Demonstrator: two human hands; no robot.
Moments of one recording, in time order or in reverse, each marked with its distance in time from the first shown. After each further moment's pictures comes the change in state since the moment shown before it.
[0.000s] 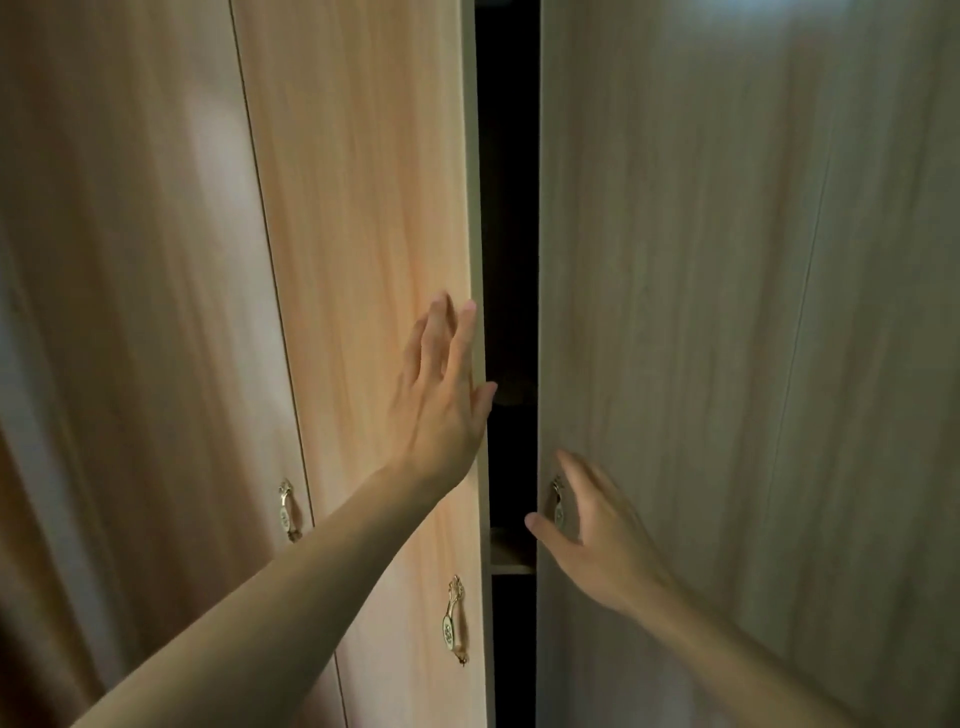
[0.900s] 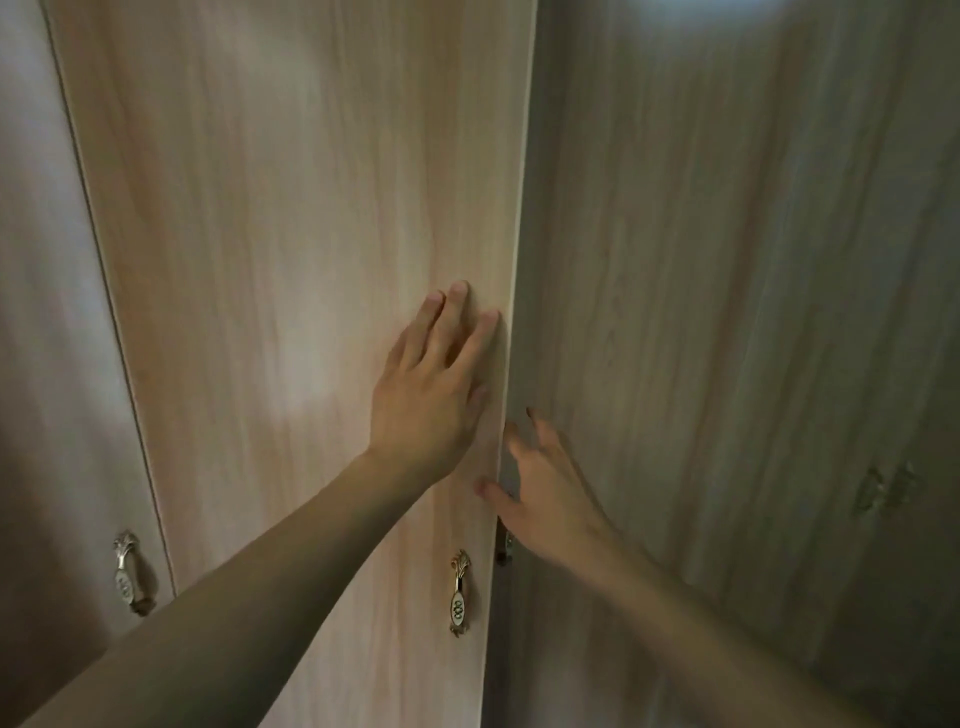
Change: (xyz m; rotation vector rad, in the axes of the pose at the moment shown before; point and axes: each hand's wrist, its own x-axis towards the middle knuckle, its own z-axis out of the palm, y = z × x) left_hand 0.046 -0.042 0.136 0.031 -0.029 0.240; right_hand 0.117 0.016 0.035 -0.326 -0.013 0.144
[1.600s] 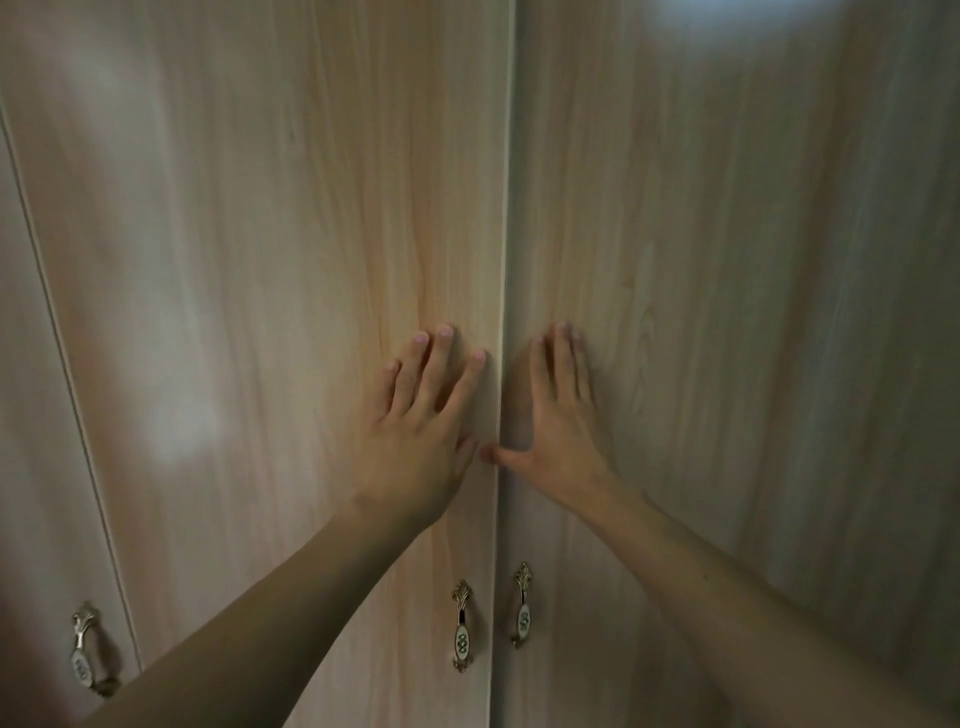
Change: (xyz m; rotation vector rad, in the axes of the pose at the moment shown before) left_hand 0.019 -0.019 0.071 0.192 -0.041 -0.014; right_hand 0.135 0.051 -0.006 -0.244 0.292 -0.137
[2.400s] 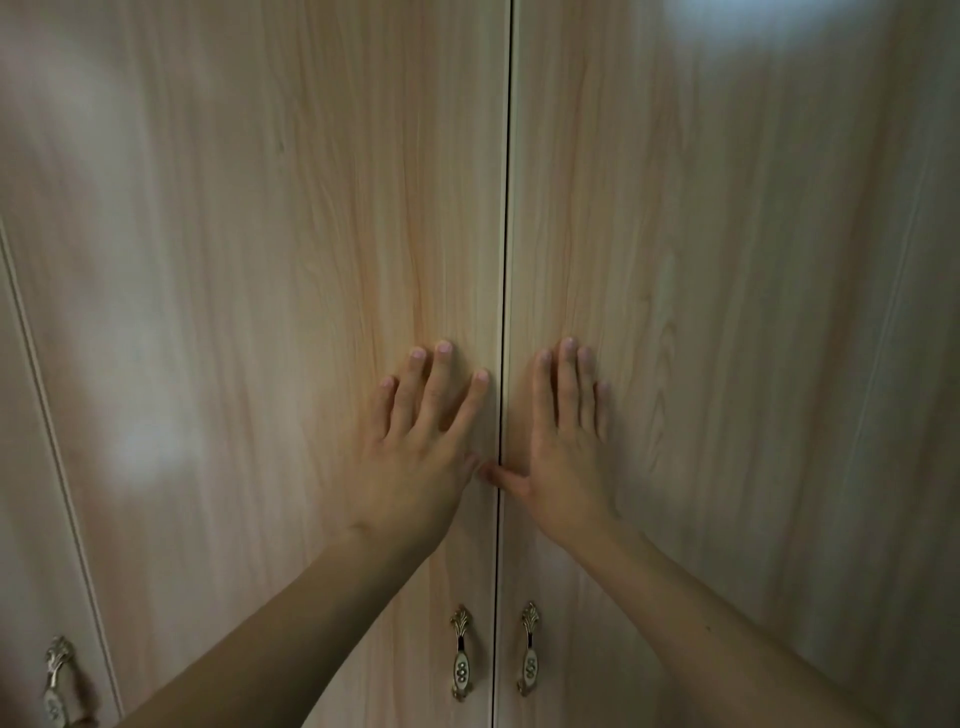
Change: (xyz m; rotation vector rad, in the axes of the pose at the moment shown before) left_hand 0.010 0.001 0.009 0.045 -0.015 0.003; right_hand 0.009 0.002 0.028 0.016 0.193 -0.008
